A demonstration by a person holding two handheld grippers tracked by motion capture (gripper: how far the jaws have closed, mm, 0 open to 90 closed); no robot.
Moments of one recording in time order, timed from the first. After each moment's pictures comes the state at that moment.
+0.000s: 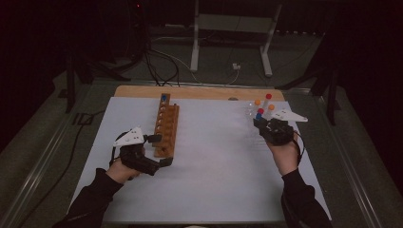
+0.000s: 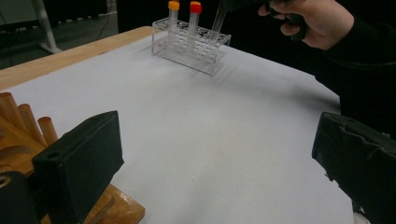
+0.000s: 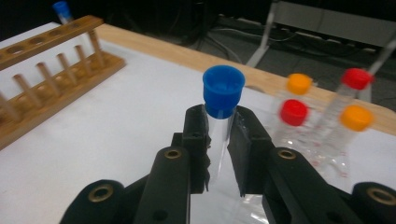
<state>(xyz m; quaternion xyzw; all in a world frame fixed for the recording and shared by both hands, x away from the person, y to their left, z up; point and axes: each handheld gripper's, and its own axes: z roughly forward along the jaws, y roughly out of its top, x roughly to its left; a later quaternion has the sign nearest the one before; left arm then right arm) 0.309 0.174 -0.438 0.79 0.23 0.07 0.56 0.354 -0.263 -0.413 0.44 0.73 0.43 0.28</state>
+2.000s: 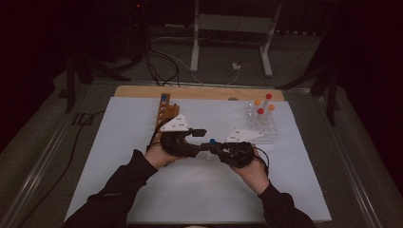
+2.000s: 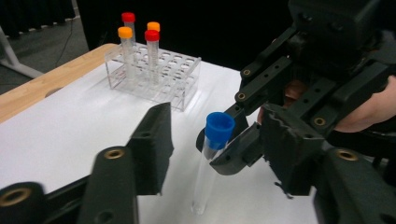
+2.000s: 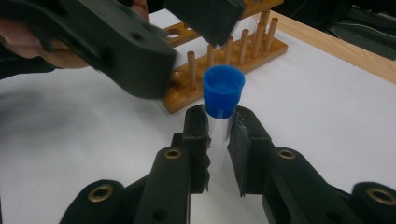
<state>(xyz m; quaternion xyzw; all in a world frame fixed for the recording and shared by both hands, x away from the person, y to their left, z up) 0.336 0.067 -0.408 0.82 0.17 0.06 0.54 0.307 -0.158 -0.426 0.29 0.83 0.46 0.14</state>
